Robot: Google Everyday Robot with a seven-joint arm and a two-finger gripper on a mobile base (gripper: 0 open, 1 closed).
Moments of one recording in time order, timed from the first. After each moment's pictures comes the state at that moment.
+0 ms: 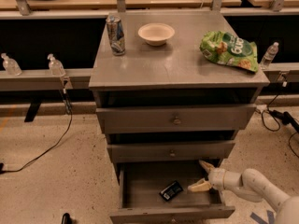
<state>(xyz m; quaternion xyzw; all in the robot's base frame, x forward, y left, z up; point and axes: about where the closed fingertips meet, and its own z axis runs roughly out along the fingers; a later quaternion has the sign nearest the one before) 0.581 -0.238 0.290 -0.41 0.75 0.28 0.44</state>
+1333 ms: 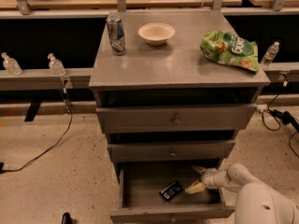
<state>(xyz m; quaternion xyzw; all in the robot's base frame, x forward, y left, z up) 0.606 -0.243 0.188 -0.46 0.78 0.25 0.34</state>
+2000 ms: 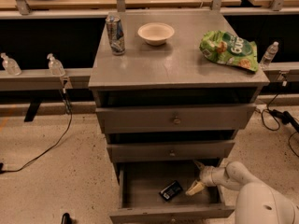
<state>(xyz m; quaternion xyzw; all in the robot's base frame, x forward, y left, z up) 0.617 -0.233 0.197 -0.51 0.74 0.22 0.37</state>
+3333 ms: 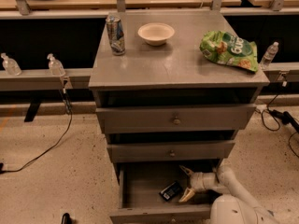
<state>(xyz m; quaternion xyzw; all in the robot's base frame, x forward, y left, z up) 0.603 -0.179 0.143 -0.59 0.64 0.29 0.41</state>
